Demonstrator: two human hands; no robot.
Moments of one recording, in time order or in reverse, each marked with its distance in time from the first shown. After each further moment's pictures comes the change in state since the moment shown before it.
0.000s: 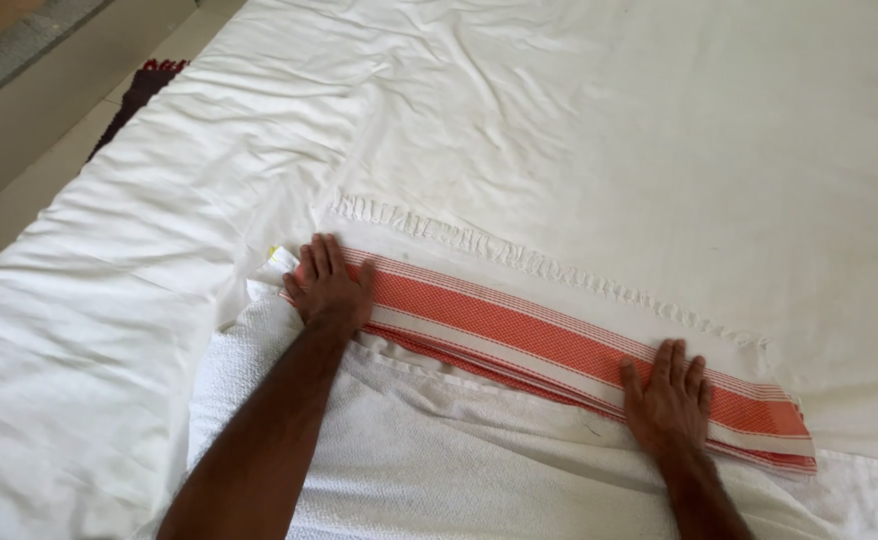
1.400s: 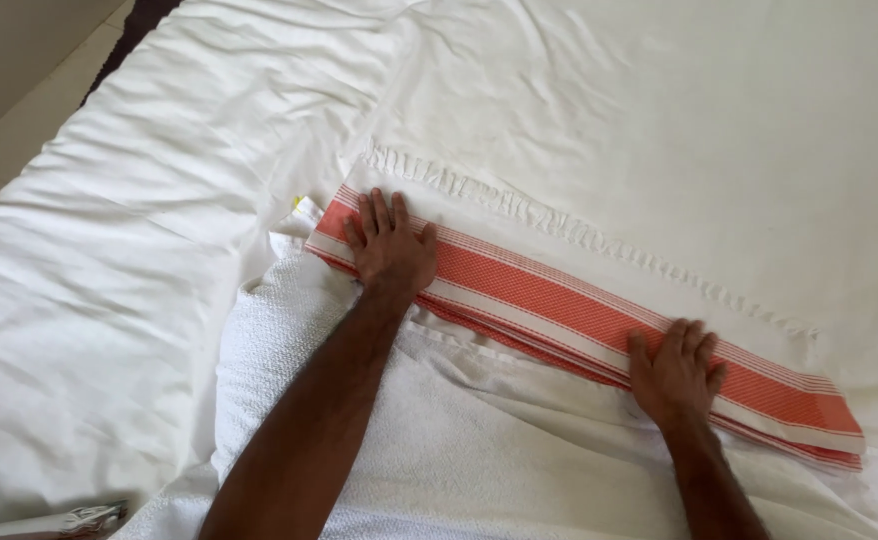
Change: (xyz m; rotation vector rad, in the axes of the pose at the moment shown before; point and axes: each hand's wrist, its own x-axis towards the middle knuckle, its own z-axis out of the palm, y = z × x) left_hand -0.018 0.035 -0.012 0.011 -0.044 0.131; right_hand -0.007 -0.059 0.006 -0.044 -0.013 0.041
